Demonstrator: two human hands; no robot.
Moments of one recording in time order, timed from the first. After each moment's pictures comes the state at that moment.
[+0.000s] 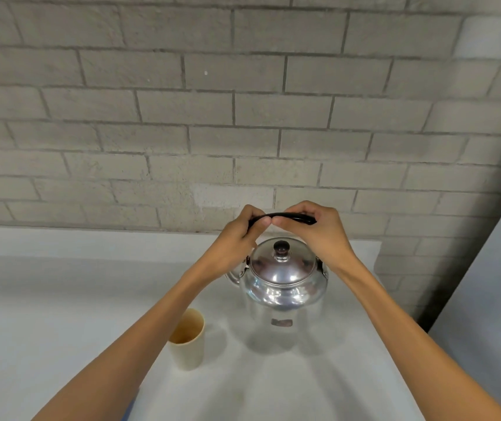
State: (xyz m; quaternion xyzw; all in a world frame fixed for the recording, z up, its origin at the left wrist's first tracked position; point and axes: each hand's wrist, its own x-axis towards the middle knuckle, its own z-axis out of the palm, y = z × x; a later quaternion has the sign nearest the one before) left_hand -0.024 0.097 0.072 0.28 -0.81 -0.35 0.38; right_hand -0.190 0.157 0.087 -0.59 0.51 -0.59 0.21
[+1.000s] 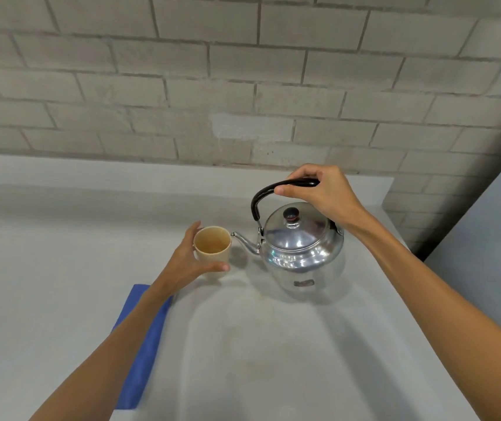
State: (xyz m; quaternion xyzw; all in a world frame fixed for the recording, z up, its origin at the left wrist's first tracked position) left_hand 0.125 0.138 -0.098 0.46 -0.70 -0.45 0.31; right_hand -0.143 0.201 0.054 -0.63 0.57 -0.48 0.22
